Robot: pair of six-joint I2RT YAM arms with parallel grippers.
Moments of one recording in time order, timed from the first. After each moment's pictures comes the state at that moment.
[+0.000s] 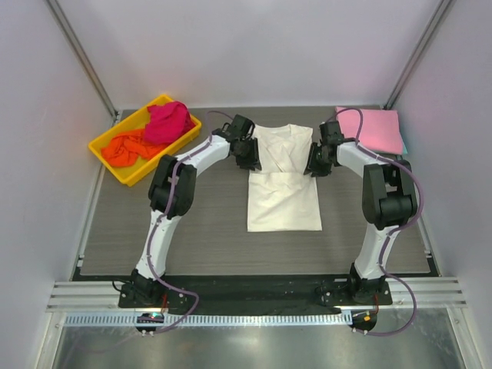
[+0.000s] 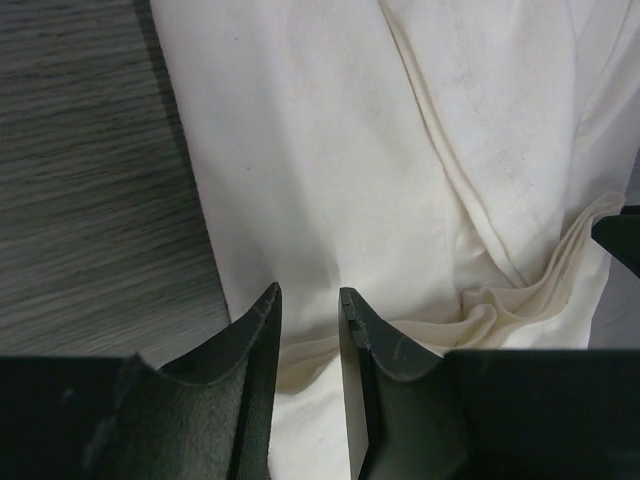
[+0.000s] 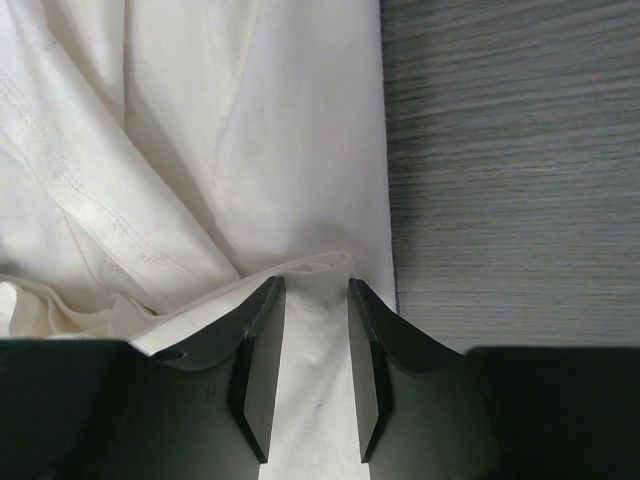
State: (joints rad) left arm -0.53 2.34 1.91 -0.56 0.23 -0.56; right arm 0.15 1.92 1.31 -0.45 -0.09 0.40
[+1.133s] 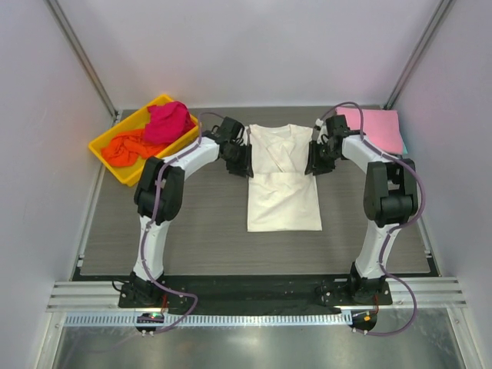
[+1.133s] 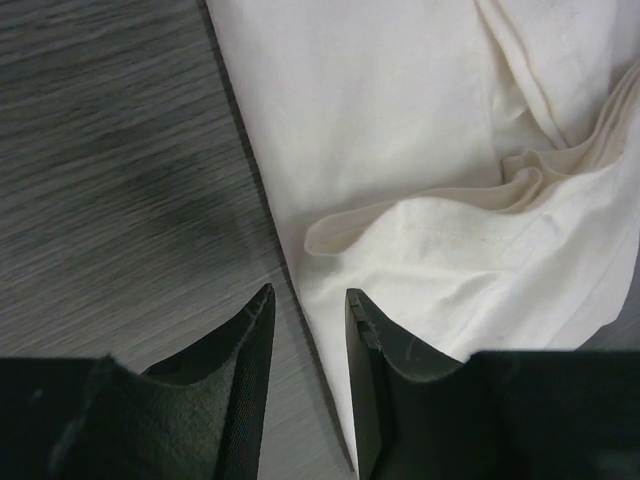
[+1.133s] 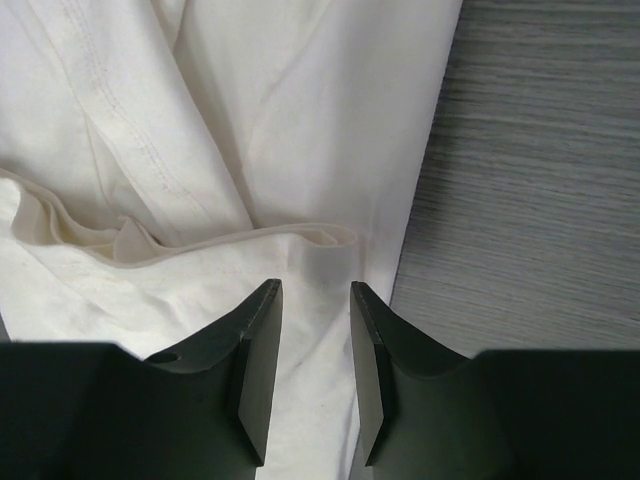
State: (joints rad) left arm -0.50 2.17 1.72 -0.59 0.32 -0.39; right arm 0.10 1.94 1.41 -0.61 -0.27 0.13
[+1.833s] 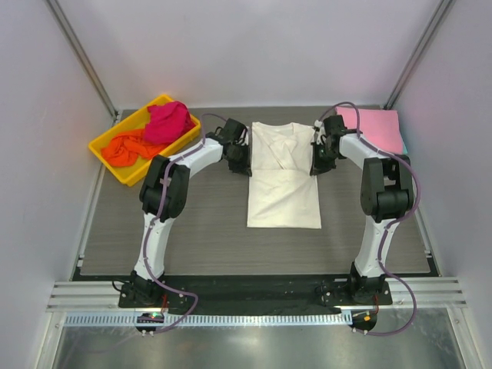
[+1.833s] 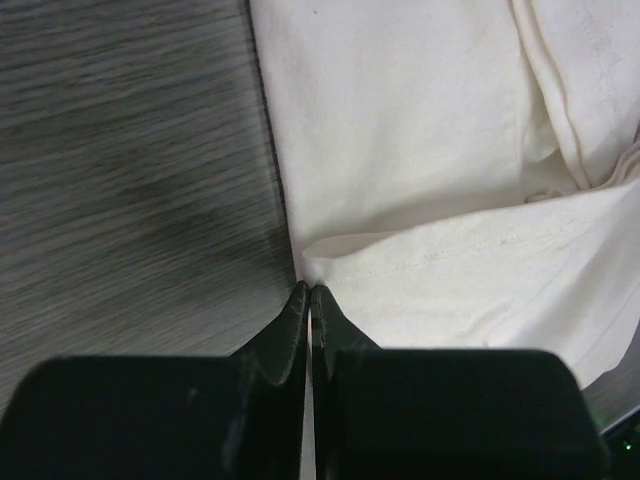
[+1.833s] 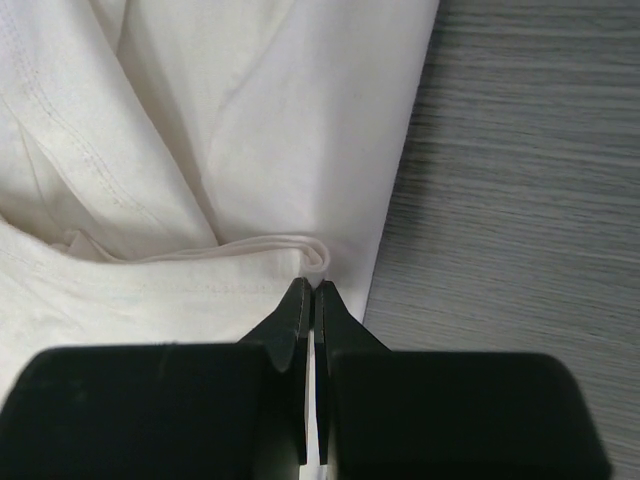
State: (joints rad) left arm -0.50 2.24 1.75 -0.55 0.27 -0.44; right arm 0.10 2.00 1.45 -0.63 -0.20 0.11
